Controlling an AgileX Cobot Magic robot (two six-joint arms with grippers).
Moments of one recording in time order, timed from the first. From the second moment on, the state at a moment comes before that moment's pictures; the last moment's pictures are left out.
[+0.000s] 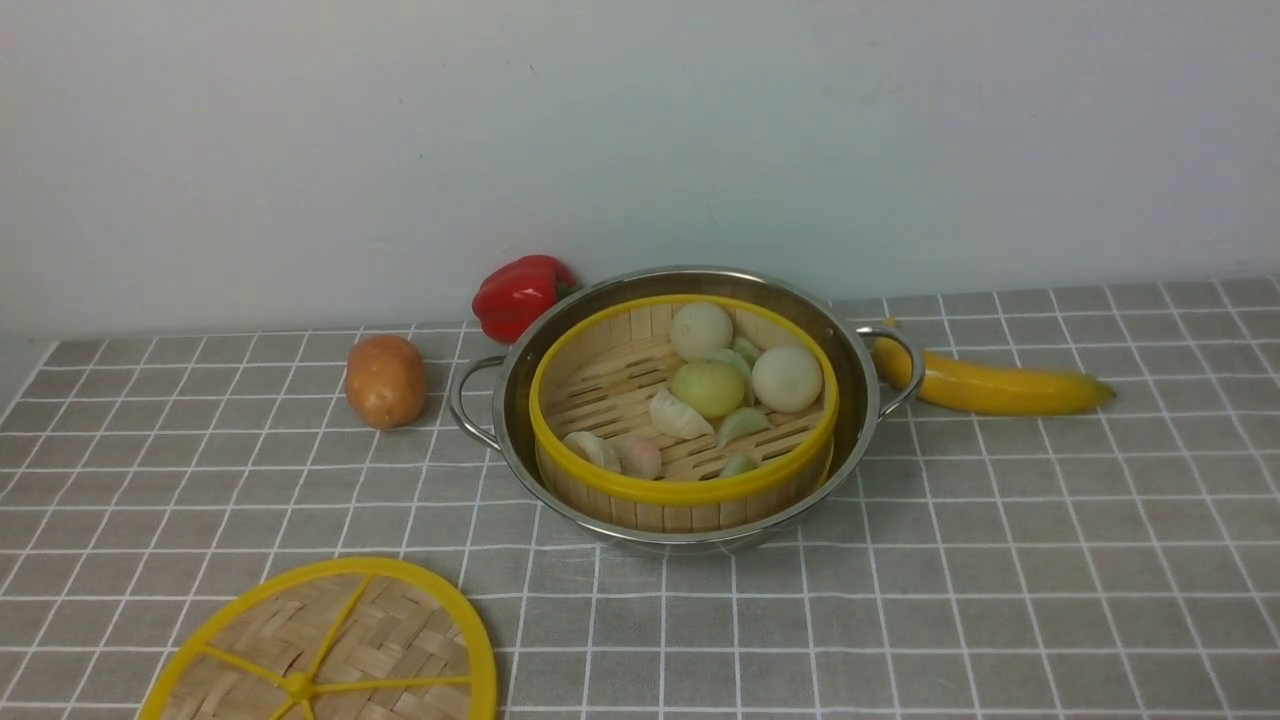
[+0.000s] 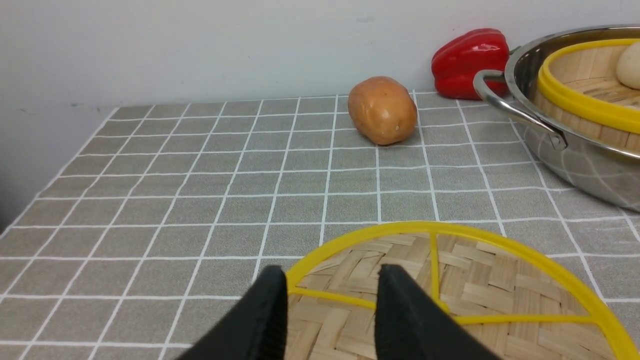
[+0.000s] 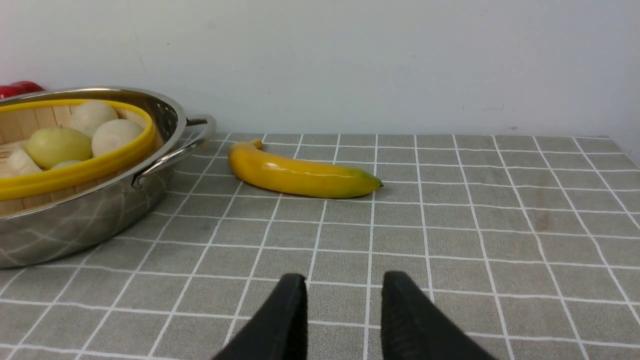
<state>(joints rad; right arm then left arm) 0.01 0.00 0.01 0.18 0.34 -0.05 0.05 0.00 0.01 0.01 0.34 0.04</state>
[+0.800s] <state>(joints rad) 0.01 0.00 0.01 0.18 0.34 -0.05 0.05 0.00 0.01 -0.31 0.07 -0.12</state>
